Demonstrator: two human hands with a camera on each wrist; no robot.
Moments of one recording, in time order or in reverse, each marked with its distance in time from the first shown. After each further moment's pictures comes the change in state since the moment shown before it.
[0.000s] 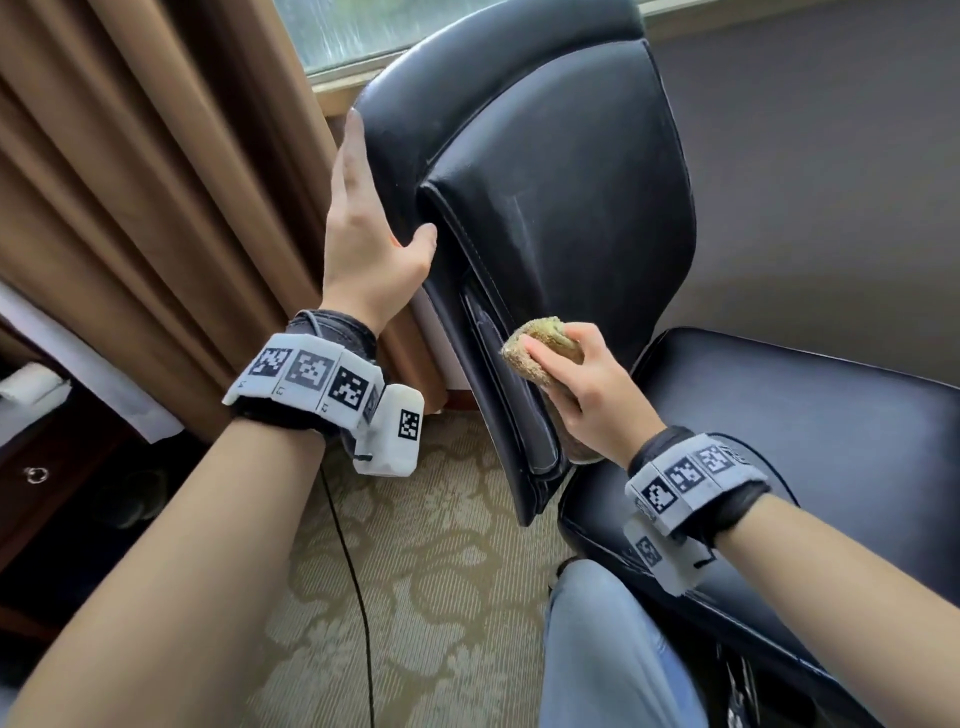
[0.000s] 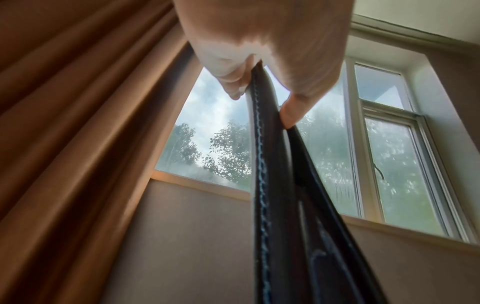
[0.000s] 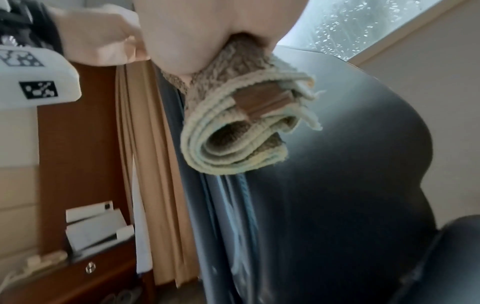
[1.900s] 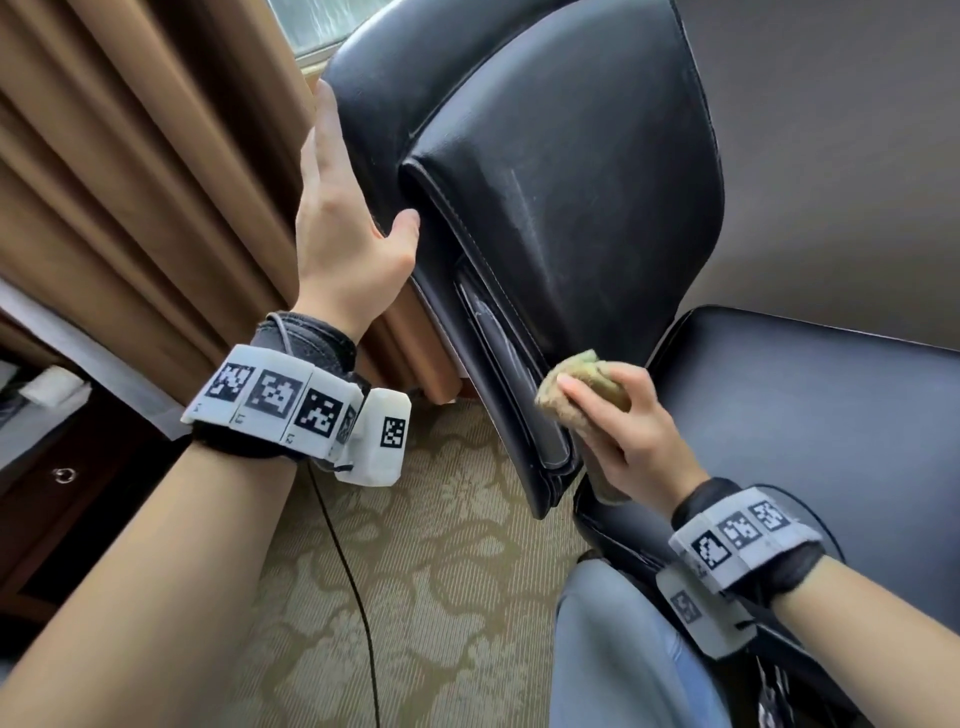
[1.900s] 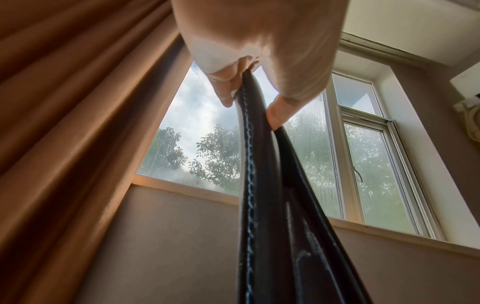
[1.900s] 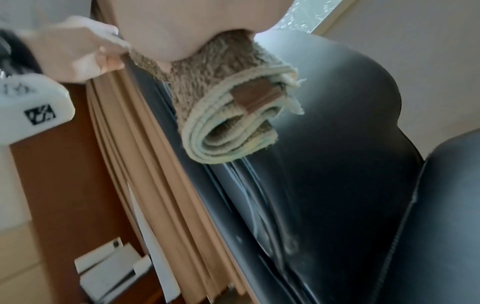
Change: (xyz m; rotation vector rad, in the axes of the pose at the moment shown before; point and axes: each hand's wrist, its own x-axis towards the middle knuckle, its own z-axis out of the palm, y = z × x) left_hand 0.002 0.004 0.002 0.106 -0.009 -0.002; right_hand -0.051 0.016 0.012 0.067 0.133 -0.034
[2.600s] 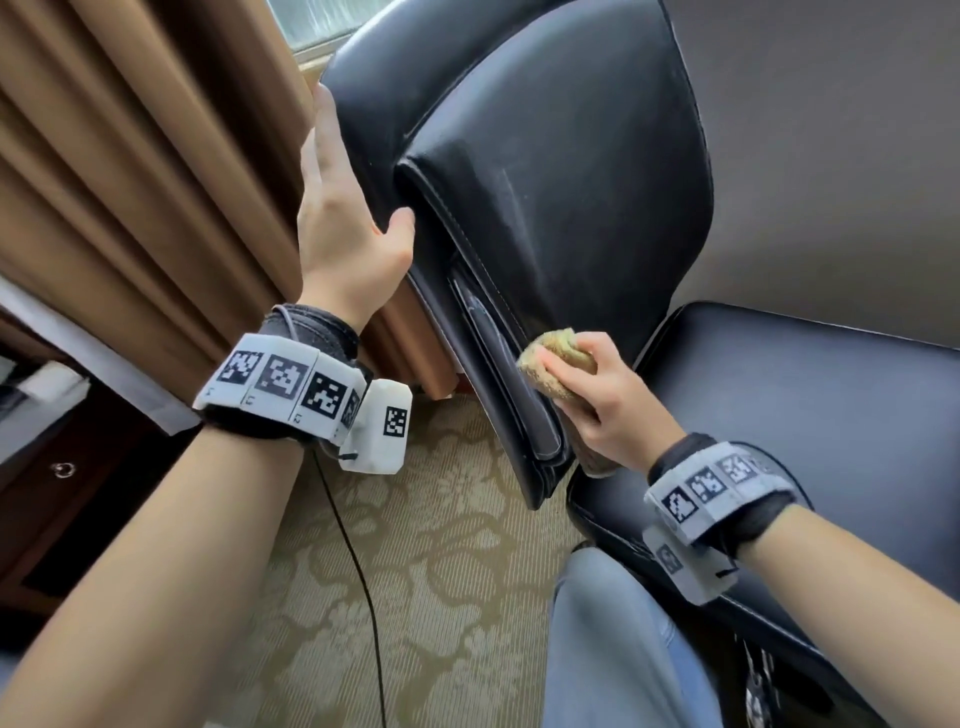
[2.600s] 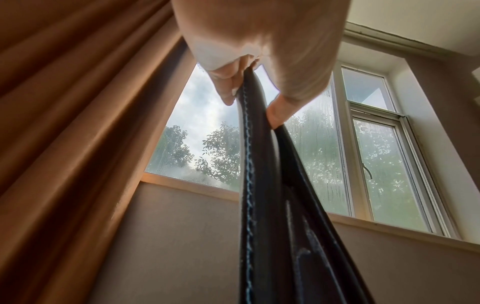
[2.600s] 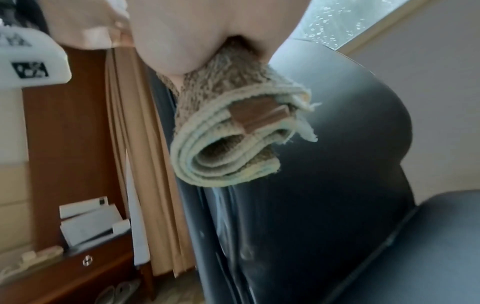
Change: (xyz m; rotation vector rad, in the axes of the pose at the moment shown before) left_hand -0.001 0.002 0.000 0.005 -0.002 -0.018; right_hand 0.025 0.005 -0.002 0.018 -0.166 0.042
